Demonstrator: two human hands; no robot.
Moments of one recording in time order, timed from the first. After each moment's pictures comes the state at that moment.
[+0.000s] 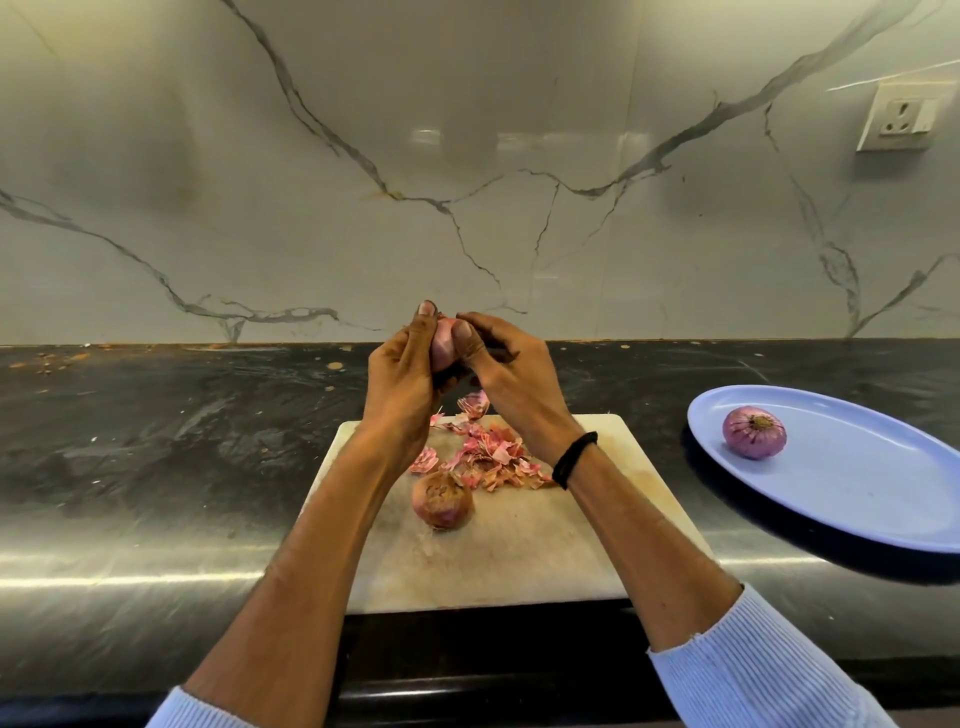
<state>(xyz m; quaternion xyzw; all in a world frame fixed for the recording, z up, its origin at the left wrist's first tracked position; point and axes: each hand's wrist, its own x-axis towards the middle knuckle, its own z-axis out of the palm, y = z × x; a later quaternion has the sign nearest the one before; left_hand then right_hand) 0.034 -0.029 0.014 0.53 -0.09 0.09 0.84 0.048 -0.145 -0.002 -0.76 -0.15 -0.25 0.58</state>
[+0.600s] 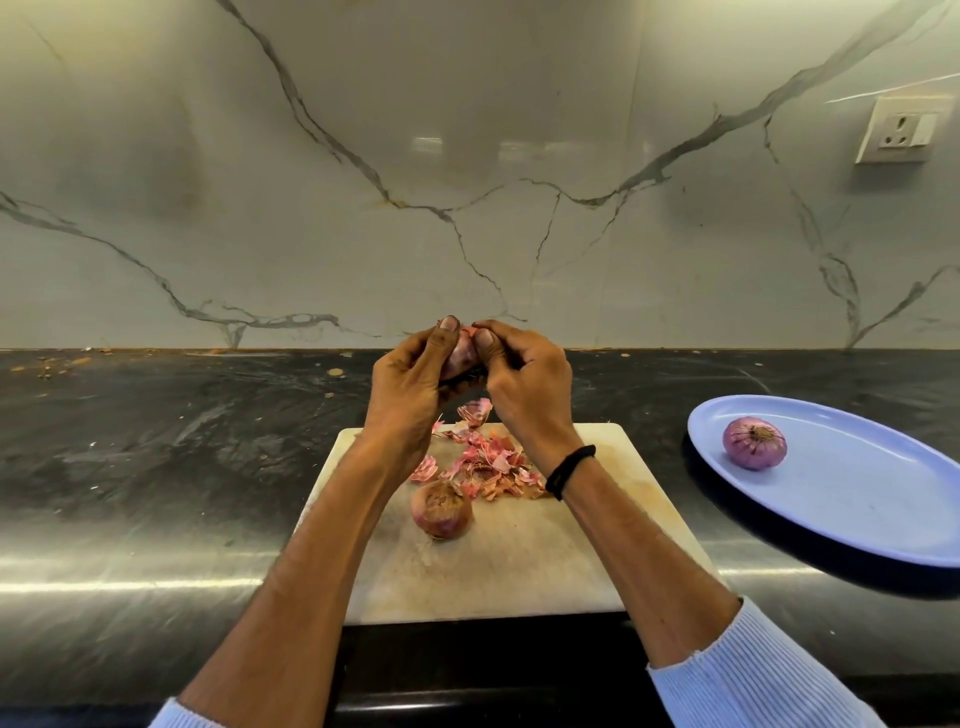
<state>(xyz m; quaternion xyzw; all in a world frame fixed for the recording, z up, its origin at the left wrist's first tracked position) 0.036 -0.028 0.011 0.55 -0.12 0.08 0.82 0.053 -0.148 -0.005 -0.75 -0.12 -0.37 0.53</state>
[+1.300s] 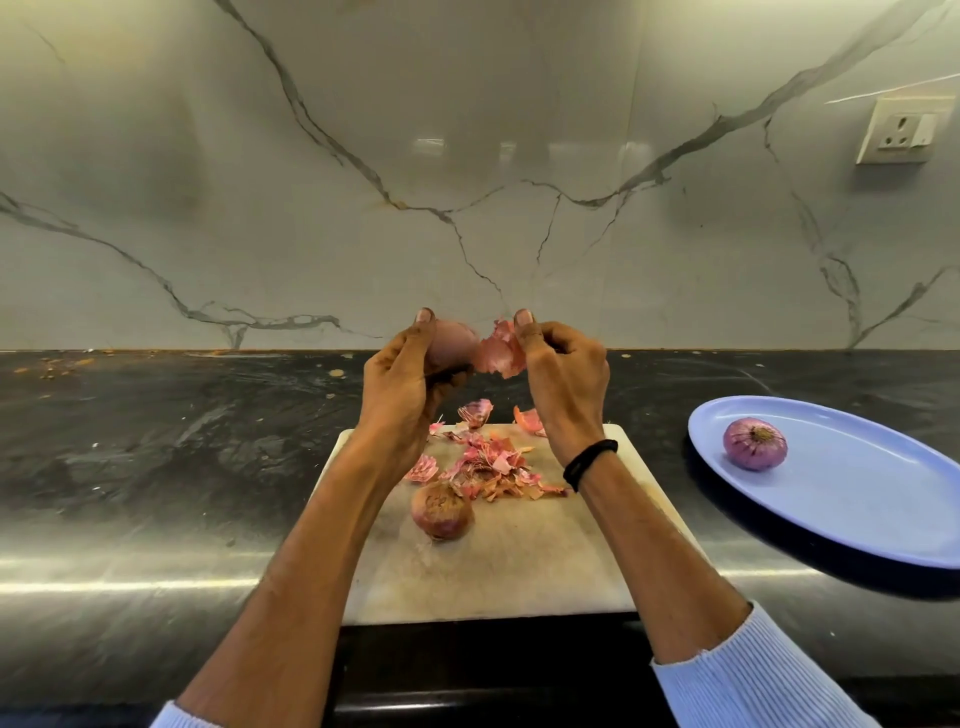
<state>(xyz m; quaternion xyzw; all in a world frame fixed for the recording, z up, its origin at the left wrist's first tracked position) 0.041 -0.027 0.016 0.50 -0.06 0.08 0.86 0.044 -0.168 0.010 -0.73 0.02 -0.36 0.59</state>
